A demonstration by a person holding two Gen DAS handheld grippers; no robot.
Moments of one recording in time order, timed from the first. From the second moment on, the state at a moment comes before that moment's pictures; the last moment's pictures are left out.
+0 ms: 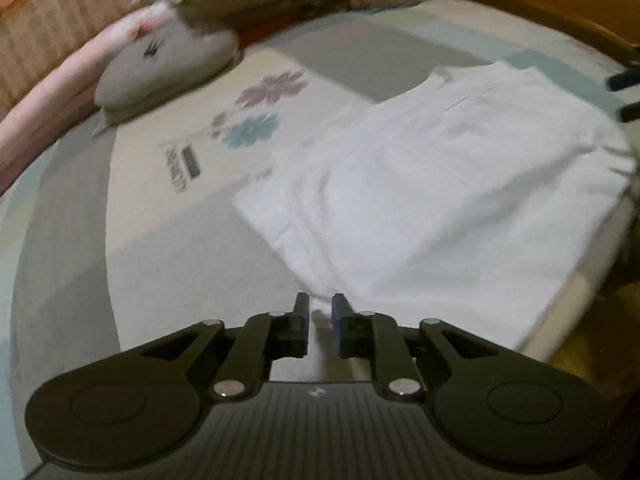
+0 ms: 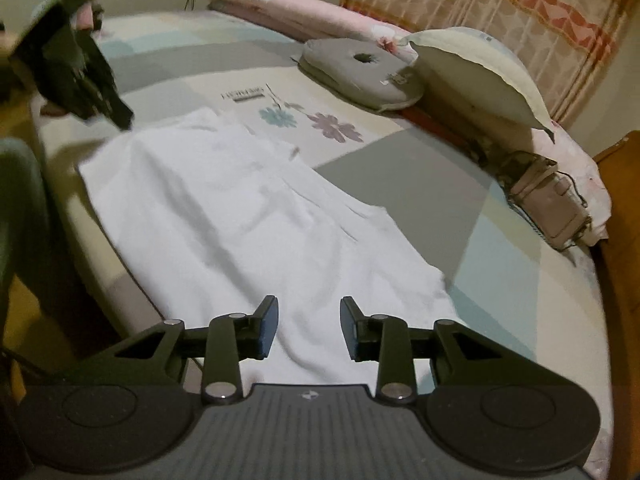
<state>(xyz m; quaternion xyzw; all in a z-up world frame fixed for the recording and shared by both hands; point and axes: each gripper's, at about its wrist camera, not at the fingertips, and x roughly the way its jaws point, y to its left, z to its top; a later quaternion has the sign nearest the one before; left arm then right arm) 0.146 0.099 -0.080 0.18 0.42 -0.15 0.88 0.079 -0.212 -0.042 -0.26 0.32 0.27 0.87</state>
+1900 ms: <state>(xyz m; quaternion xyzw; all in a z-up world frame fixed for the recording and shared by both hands) 0.197 0.090 -0.027 0.03 0.38 -0.06 0.92 0.105 -0.004 -0.099 -0.21 0.33 0.35 0.85</state>
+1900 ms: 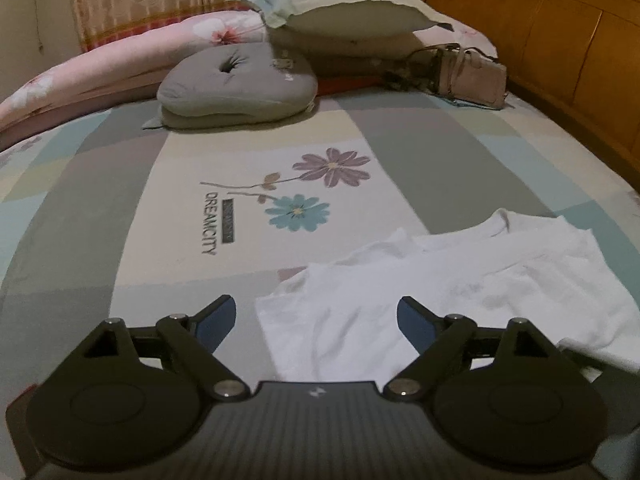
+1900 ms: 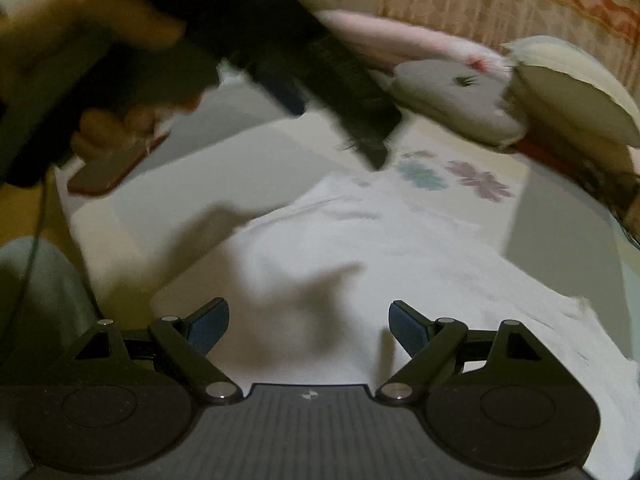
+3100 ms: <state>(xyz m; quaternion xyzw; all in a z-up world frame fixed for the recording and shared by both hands) 0.186 0.008 -0.074 0.07 0.40 -0.11 0.91 0.203 -0.281 -0.092 -0.01 0.35 0.09 0.93</state>
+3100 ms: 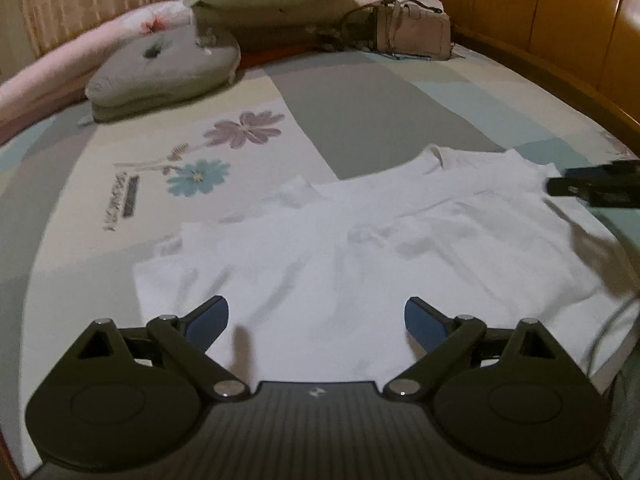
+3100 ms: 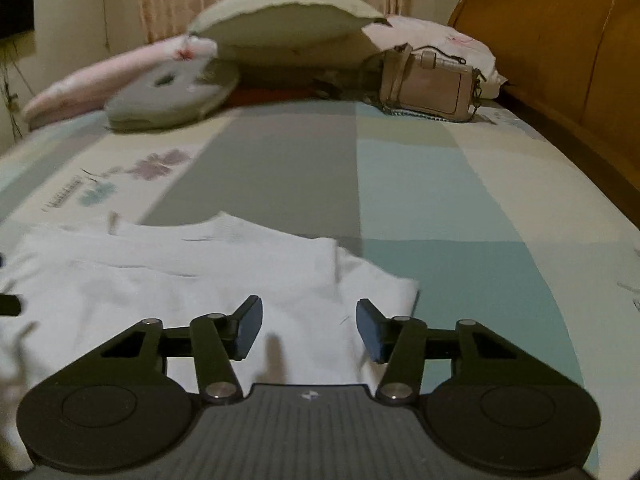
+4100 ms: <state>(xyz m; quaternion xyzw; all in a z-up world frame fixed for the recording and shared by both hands) 0.220 0.023 -0.094 0.00 0.40 -0.10 0.91 0.168 -0.264 -0.107 0.00 0.37 0.08 0.92</state>
